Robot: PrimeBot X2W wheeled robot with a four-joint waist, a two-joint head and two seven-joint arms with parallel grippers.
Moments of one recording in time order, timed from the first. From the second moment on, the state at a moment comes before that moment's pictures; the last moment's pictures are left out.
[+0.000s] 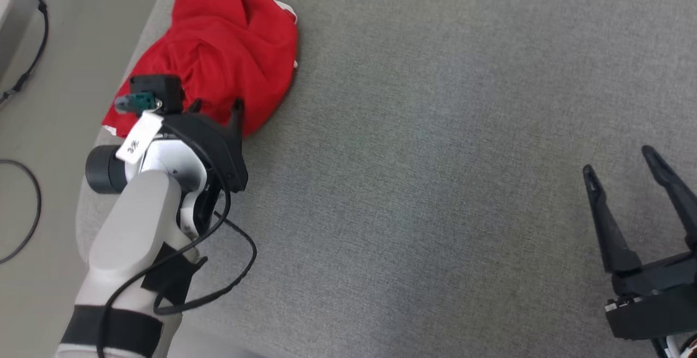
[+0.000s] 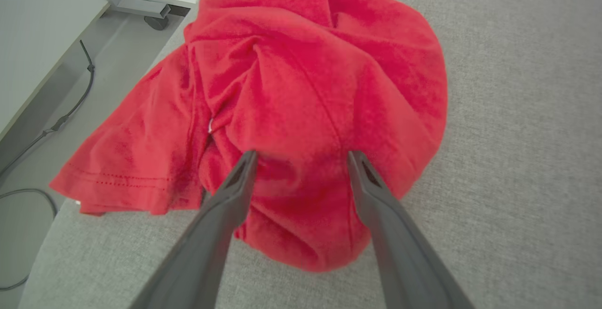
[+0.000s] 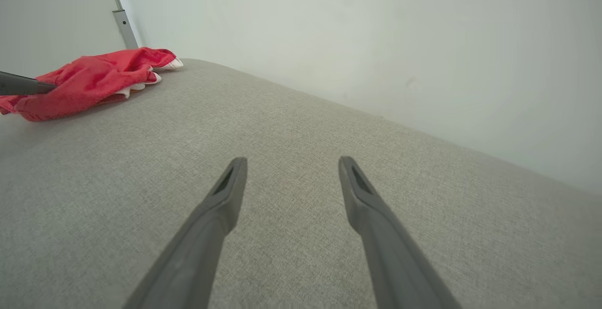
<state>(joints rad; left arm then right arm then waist) -0.84 0.06 -0.33 0.77 -0.34 0.04 0.18 0.06 -0.33 -0.04 -0.49 0.10 0.02 0.13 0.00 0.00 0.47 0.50</state>
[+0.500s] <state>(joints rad) -0.93 0.03 -0.31 0.94 -0.35 0.05 0.18 0.05 -0.34 -0.04 -0.53 0.10 0.02 0.19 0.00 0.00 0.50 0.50</state>
